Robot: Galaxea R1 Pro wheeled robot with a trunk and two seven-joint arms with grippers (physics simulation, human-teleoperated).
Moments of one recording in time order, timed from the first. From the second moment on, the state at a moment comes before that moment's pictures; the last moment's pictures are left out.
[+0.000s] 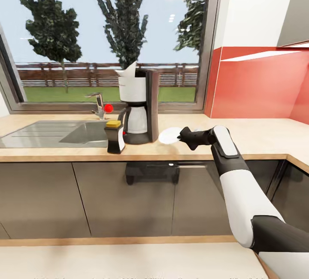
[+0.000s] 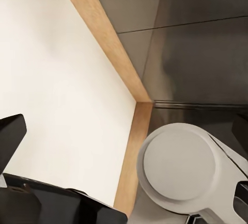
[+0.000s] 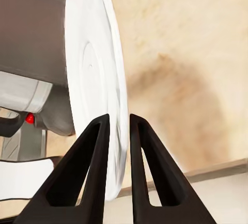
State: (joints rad) left arm 0.09 0.30 -0.24 -0.03 1.21 0.03 -1.39; right arm -1.08 0.08 -0.08 -0.93 -1.29 0.82 -0.68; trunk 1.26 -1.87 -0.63
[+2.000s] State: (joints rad) left arm 0.09 0.30 -0.25 -0.03 1.21 0.03 -1.39; right arm -1.08 0.08 -0.08 -0.93 -1.29 0.82 -0.68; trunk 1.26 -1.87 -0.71
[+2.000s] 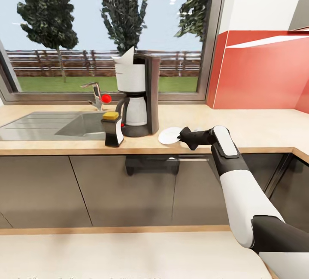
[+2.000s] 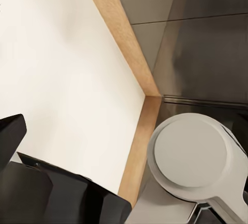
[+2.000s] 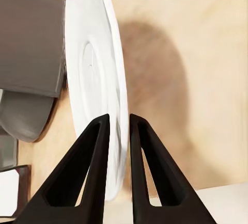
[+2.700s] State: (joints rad) left arm 0.09 0.30 -0.25 -0.03 1.21 0.03 -1.39; right arm -1.08 0.08 -0.08 -0.93 -1.30 0.81 -0.68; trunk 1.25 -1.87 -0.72
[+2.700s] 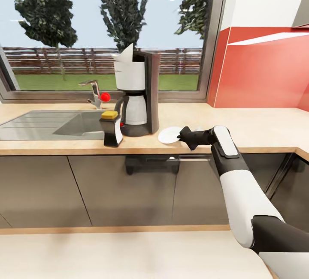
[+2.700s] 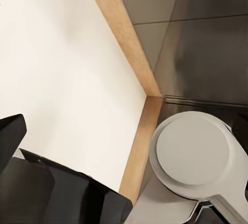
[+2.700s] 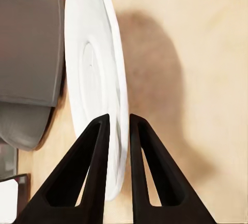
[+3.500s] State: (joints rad) left arm 0.09 0.30 -0.25 -0.03 1.21 0.03 -1.39; right arm -1.08 0.08 -0.08 -0.94 -1.32 0.80 -0.67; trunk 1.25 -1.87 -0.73
